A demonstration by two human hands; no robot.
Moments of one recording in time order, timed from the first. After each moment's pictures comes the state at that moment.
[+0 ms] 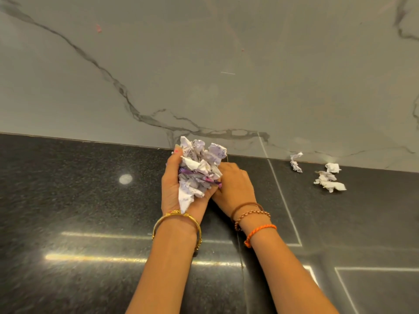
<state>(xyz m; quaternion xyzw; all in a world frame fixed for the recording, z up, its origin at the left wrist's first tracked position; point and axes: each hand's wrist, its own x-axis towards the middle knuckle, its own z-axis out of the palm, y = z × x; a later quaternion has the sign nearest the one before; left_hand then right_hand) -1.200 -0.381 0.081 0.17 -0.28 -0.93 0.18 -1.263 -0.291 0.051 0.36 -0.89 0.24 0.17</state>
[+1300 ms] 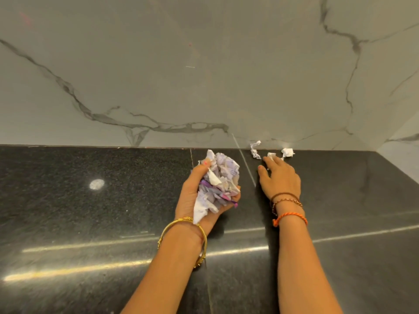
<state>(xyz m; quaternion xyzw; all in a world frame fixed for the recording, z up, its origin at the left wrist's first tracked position) -1.202 -0.300 0.080 0.10 -0.22 -0.97 -0.05 -1.302 -0.149 0.058 0.00 -0.98 0.18 0.11</state>
